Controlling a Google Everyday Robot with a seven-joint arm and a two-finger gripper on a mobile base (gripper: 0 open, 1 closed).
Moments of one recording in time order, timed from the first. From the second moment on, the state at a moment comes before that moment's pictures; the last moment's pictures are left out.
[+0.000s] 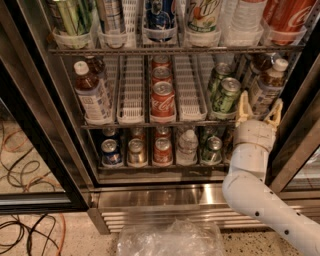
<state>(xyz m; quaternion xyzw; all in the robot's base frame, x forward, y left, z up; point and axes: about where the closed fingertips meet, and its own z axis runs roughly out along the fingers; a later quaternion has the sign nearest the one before) 0.591 -0.295 0.865 0.13 0.56 -0.15 0.81</state>
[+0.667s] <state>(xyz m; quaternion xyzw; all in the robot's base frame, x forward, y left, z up) 0.606 -0.298 0.871 0.14 0.55 -0.16 0.81</state>
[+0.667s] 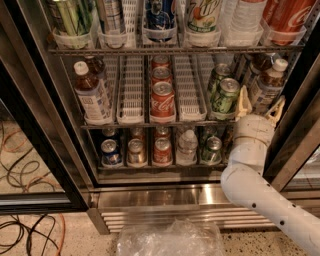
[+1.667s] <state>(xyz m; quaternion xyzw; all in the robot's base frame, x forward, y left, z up) 0.640 -0.303 0.871 0.13 0.55 -0.17 0.81</state>
